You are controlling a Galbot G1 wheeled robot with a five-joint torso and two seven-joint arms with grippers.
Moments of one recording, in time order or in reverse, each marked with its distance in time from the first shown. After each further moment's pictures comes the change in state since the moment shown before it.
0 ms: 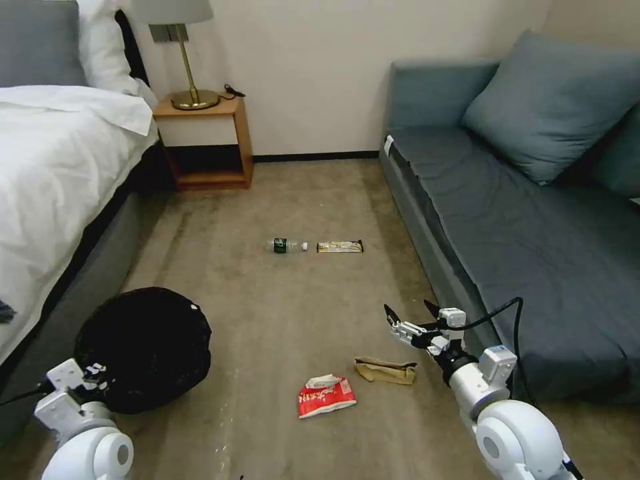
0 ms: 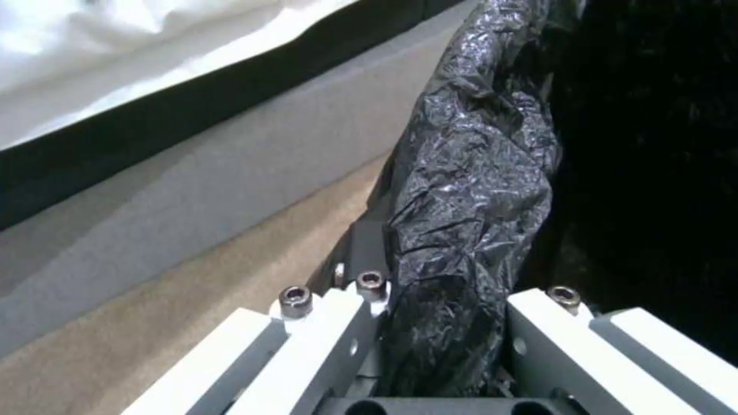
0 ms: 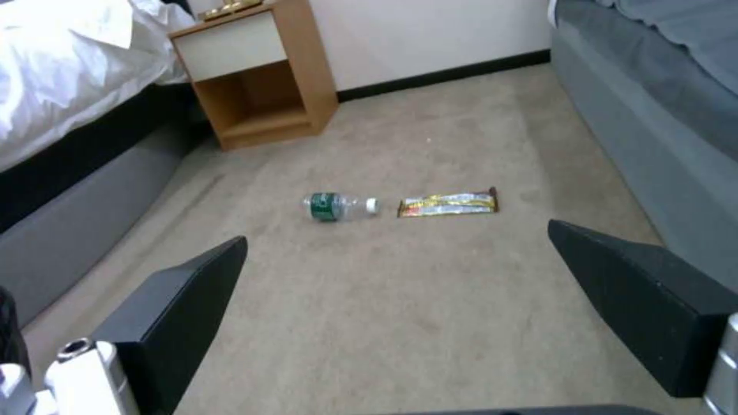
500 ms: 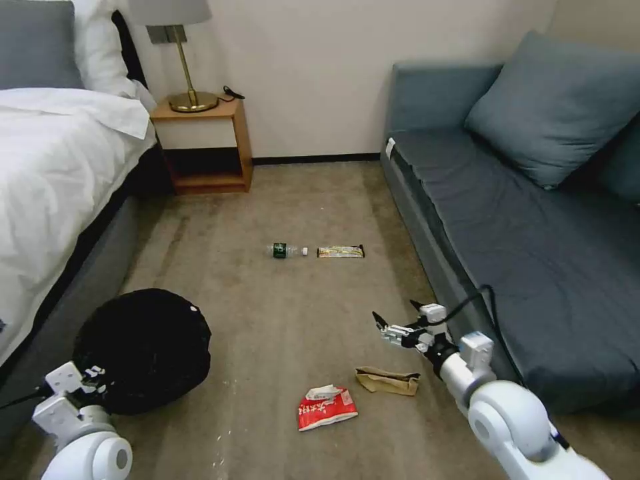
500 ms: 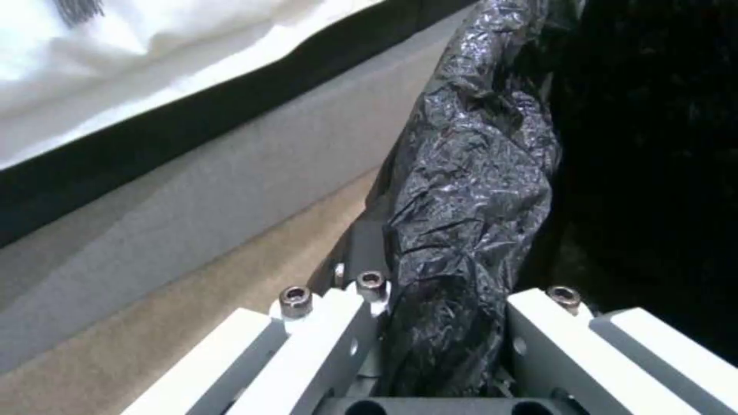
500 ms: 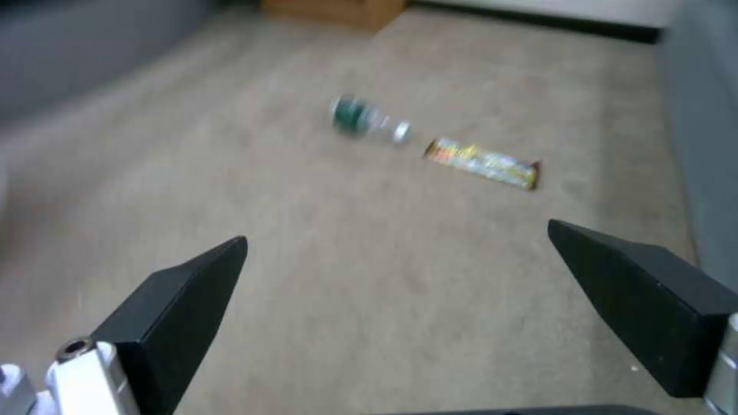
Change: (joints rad) left arm 0.021 0.005 -0.017 -0.003 0.006 -0.017 0.029; right arm 0.278 -0.213 -0.210 -0.169 -0.130 -0.149 -0.122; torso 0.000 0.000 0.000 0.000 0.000
